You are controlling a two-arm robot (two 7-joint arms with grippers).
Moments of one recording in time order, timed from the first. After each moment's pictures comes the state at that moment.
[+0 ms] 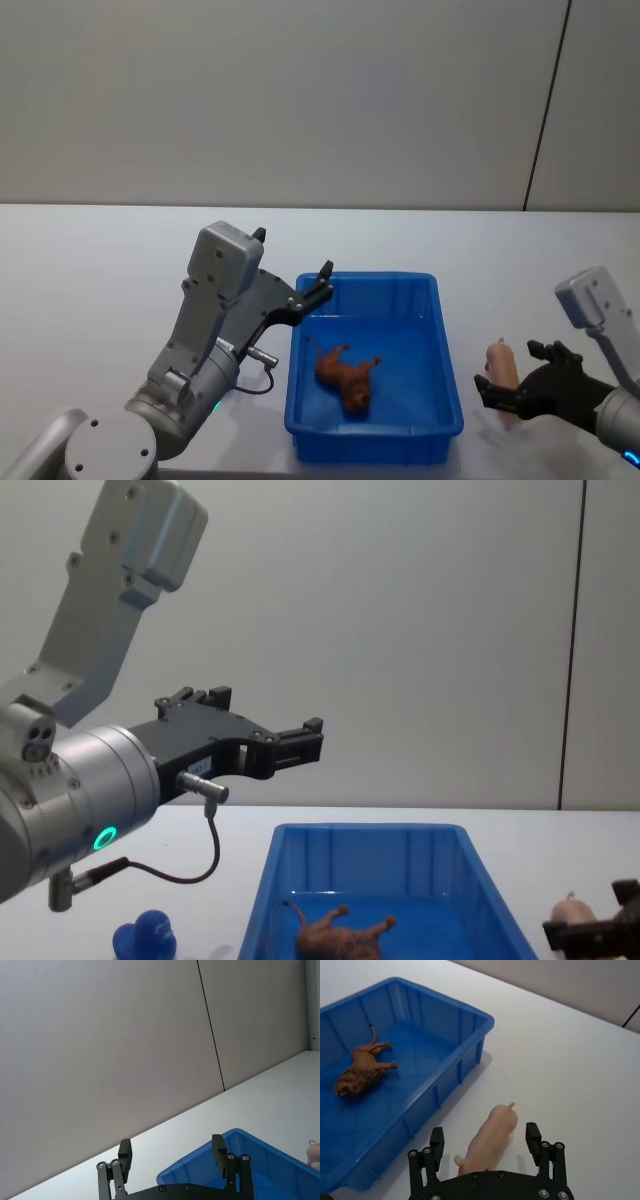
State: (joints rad) left arm -0.24 0.38 0.45 -1.63 -0.20 0.01 -0.01; right arm 0.13 0.39 -0.25 -1.60 0.16 0.44 0.35
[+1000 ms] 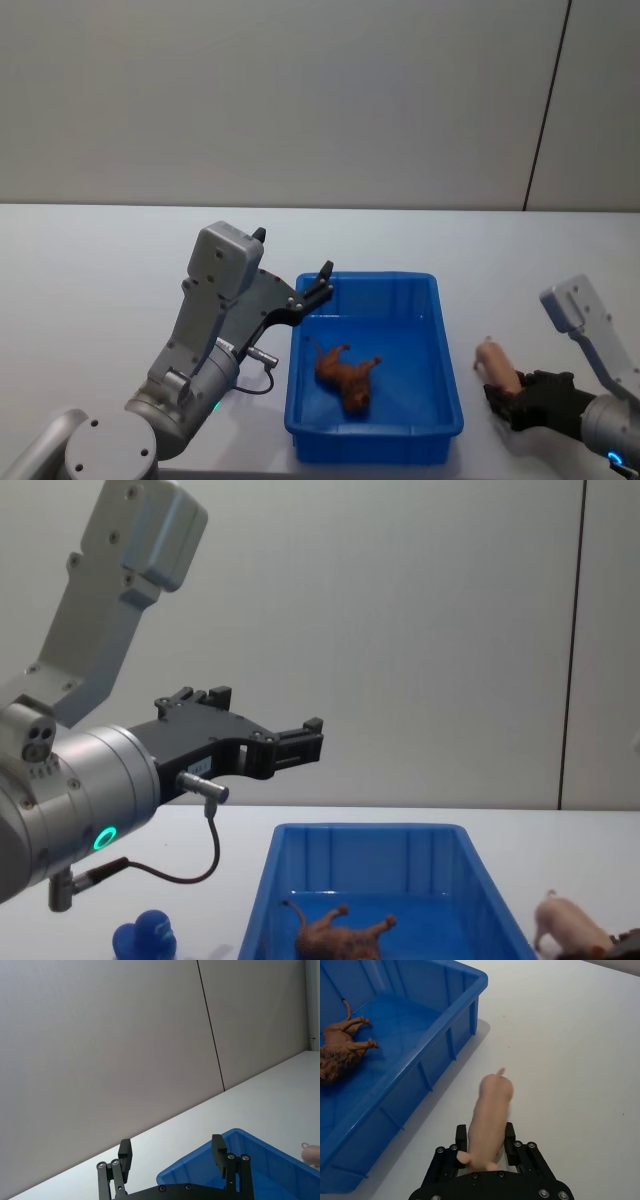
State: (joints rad) left arm -0.24 0.38 0.45 -1.63 -0.20 0.01 -0.01; right arm 0.18 0.35 -0.26 -1.51 0.17 0.55 0.33
